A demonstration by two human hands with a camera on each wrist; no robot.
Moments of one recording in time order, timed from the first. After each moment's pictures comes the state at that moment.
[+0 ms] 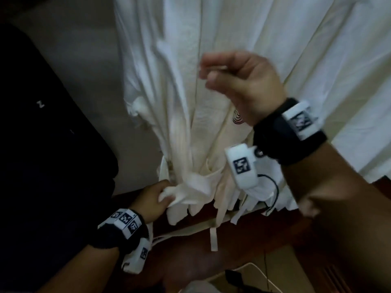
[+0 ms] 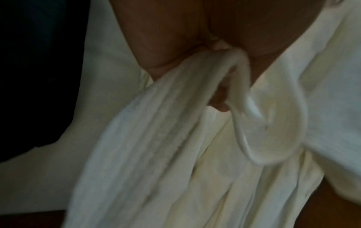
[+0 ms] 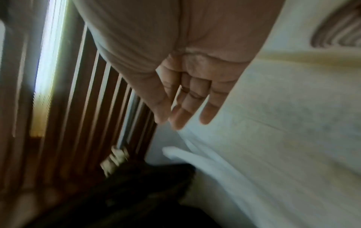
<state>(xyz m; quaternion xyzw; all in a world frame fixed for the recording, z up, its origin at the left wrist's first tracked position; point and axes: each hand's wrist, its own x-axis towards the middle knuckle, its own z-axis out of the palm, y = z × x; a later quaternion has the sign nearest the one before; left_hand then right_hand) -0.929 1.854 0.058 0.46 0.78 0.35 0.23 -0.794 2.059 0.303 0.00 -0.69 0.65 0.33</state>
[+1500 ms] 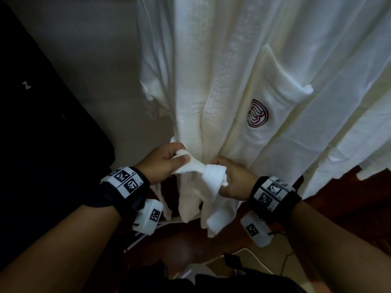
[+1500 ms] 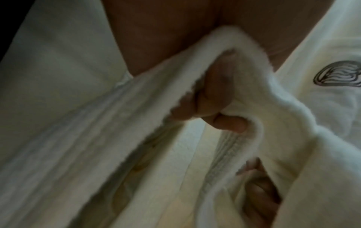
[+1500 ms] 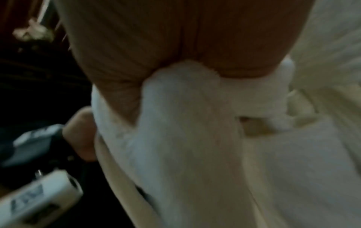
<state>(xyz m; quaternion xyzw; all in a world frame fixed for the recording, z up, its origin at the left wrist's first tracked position) -0.931 1.901 0.126 0.46 0.69 0.46 0.33 -0.739 2.051 0.118 -0.20 -0.92 0.34 -0.02</state>
